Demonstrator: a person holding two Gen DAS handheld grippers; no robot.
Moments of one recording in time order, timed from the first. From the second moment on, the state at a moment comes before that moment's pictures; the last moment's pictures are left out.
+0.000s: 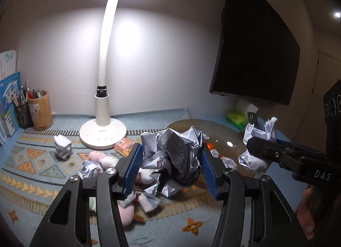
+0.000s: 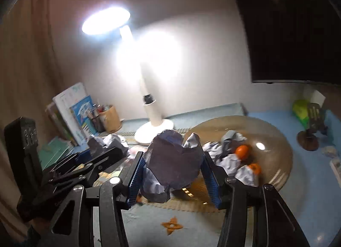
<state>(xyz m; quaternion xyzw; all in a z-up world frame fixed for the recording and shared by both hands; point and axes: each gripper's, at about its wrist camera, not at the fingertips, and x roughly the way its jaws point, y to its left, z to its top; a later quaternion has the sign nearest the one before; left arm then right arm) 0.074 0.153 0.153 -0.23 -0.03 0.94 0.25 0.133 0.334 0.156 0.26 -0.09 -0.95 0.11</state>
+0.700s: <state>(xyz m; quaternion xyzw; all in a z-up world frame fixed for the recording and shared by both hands) 0.053 0.108 0.123 -0.26 -0.09 0.94 0.20 0.107 0.356 0.133 0.30 -0.14 -0.94 0.08</state>
